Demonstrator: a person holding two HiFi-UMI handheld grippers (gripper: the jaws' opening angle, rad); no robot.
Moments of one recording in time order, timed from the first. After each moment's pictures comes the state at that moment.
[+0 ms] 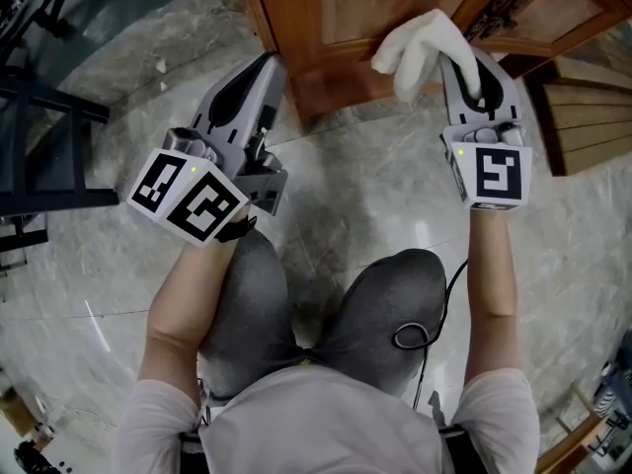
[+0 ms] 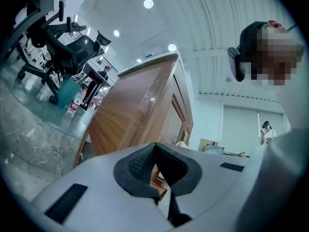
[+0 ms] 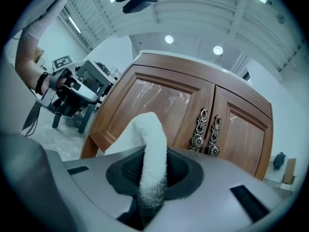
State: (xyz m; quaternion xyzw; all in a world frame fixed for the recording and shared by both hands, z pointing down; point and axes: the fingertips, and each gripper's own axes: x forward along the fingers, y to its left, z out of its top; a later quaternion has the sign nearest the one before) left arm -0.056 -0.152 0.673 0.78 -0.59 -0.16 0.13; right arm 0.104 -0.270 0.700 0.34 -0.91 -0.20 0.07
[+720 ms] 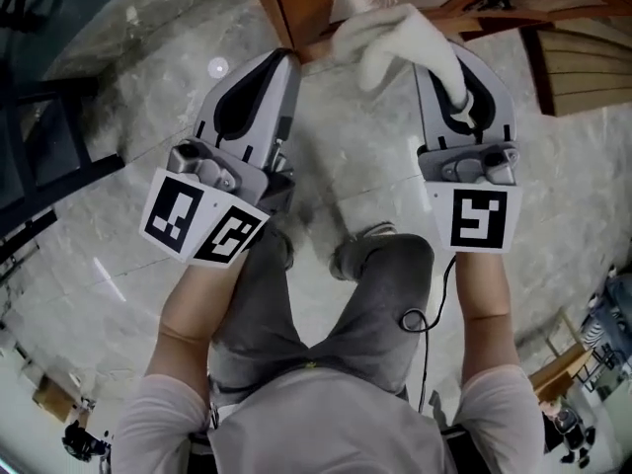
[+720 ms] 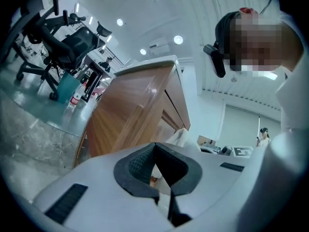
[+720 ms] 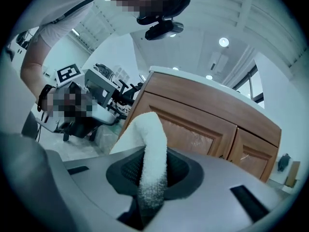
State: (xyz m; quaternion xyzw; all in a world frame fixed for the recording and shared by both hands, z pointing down) left arm -0.067 -0.162 0.598 0.78 -0.58 -0.13 0.19; right arm 0.040 -0.217 0.596 0.32 -0.93 -0.17 0.10
